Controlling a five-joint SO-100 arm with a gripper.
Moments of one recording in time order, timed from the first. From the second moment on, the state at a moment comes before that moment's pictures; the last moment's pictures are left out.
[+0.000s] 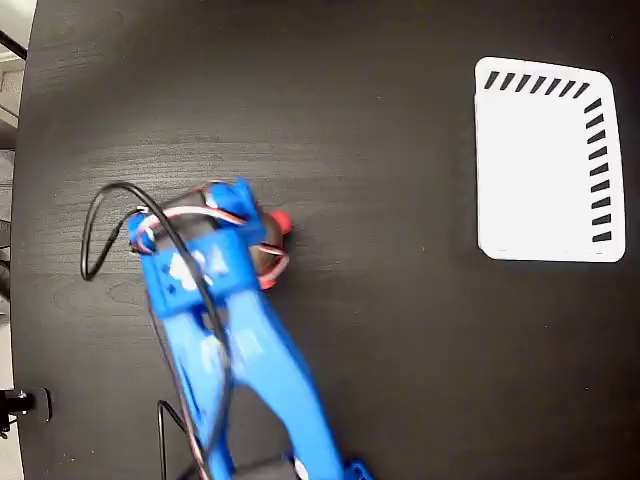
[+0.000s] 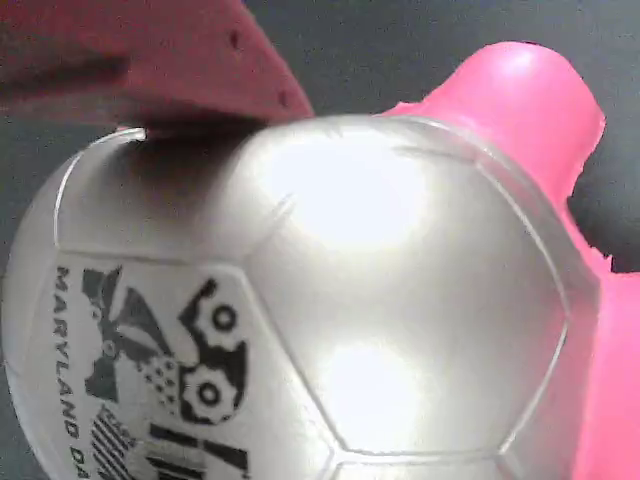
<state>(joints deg) -16.2 78.8 89.0 79.5 30.0</state>
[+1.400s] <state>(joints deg) 30.9 58.5 29.6 99.2 10.2</state>
